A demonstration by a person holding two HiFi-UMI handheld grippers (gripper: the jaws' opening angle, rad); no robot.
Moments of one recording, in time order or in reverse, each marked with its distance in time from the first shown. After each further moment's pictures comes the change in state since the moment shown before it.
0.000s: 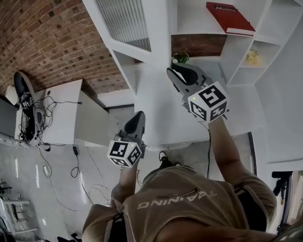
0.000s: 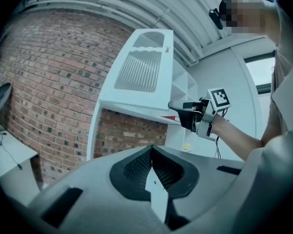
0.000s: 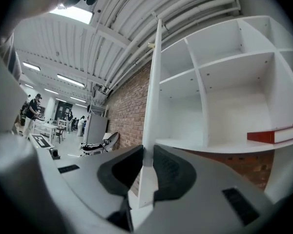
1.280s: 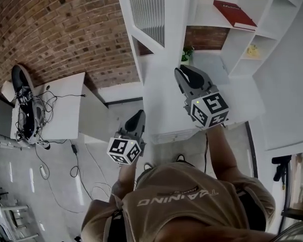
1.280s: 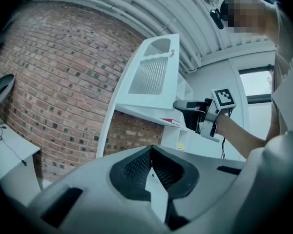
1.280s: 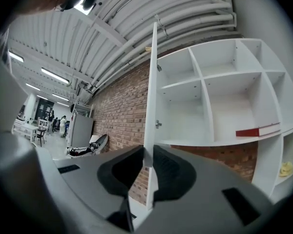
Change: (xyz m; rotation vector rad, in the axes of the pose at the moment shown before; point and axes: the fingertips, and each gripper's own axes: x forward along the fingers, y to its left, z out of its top) left arm -0.104 0.055 -0.006 -0.039 -0.015 -0.079; right arm 0.005 0.108 0.013 0.027 -0.021 -0.206
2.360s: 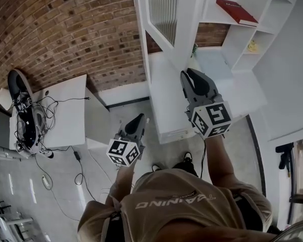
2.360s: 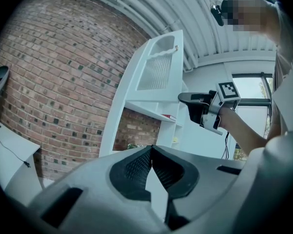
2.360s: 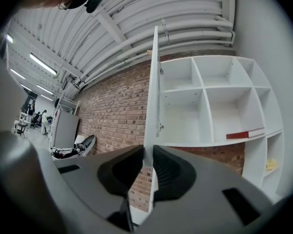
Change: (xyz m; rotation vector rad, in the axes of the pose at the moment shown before) left arm -0.060 0.073 -0.013 -0.005 0.075 -0.111; right arm 0.015 0.079 0.004 -0.019 -0.027 -0.202
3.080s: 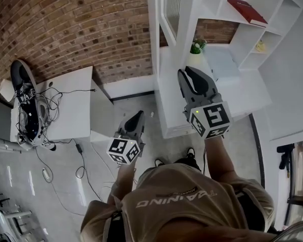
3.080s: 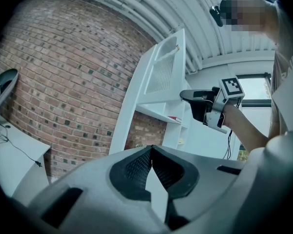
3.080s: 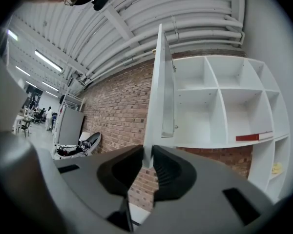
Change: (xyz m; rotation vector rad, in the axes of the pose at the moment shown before) left arm -0.040 0.035 0.000 -0.015 -0.023 0.056; right arm 0.019 0.063 0.003 -0.049 0.015 0.043
